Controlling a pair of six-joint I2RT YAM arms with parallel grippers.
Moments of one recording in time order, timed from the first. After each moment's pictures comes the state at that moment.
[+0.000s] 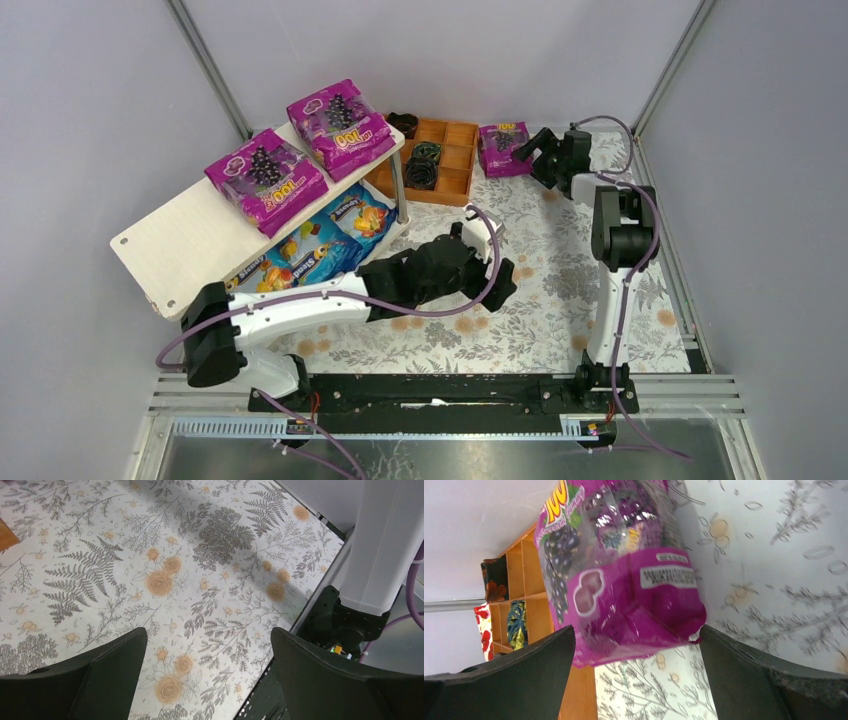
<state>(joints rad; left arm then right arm) -1.20 1.41 1.12 -0.12 -0.16 -0.36 0.00 2.24 1.48 0.24 -0.30 0.77</state>
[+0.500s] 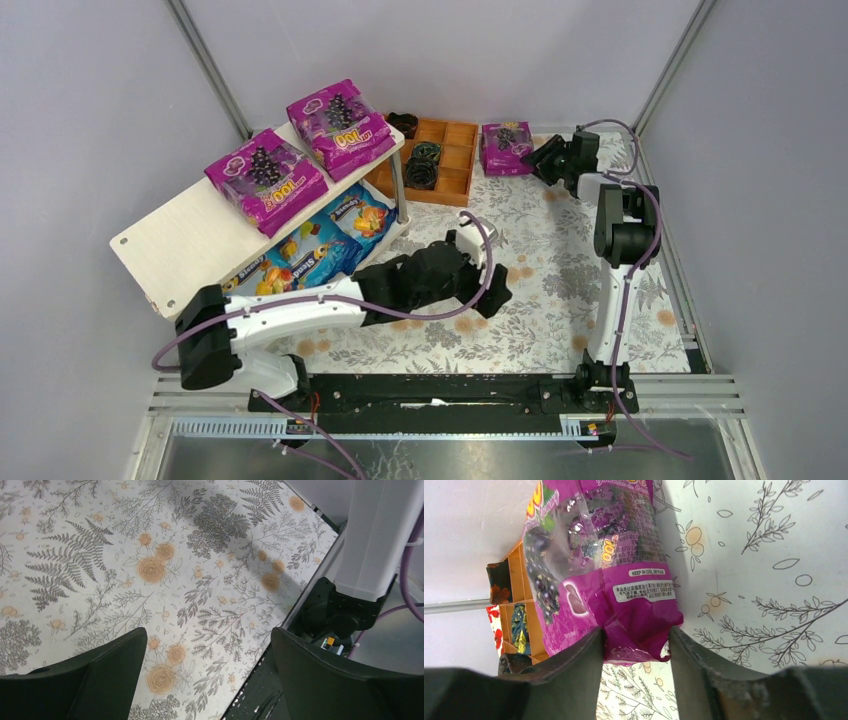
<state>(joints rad) -1.20 1.42 1.08 -0.07 -0.13 -0.39 -0.05 2.32 1.58 0.20 -0.39 0.80</state>
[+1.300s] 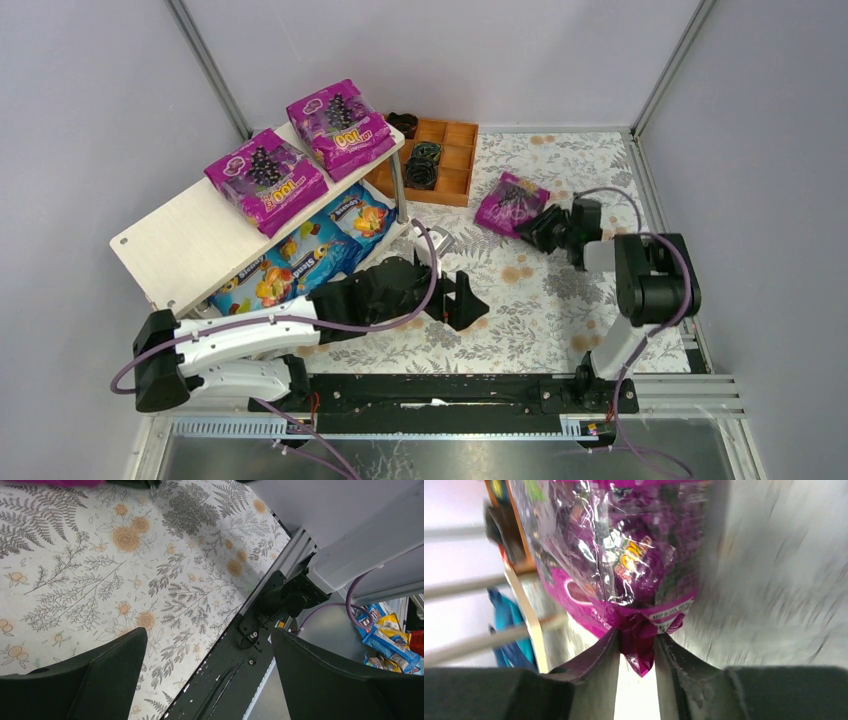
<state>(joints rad) -1.20 1.13 0.85 -0.06 -0.08 -0.60 -0.02 1.81 0.72 0.44 -0.49 0.92</state>
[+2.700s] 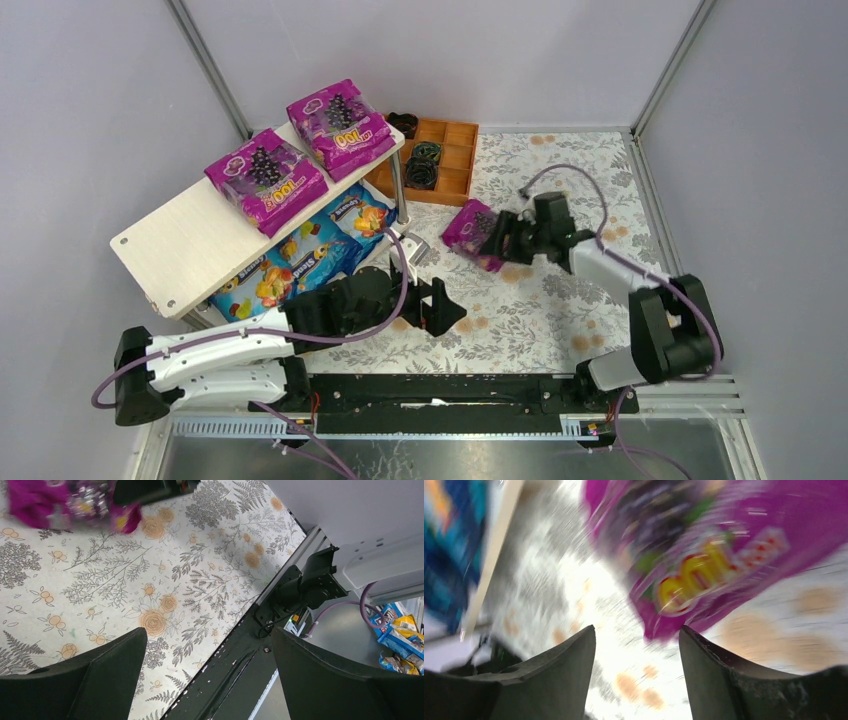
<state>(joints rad) -1.20 0.93 0.74 -0.15 -0.14 -0.60 0.23 1.50 0.81 -0.16 -0.40 0.53</state>
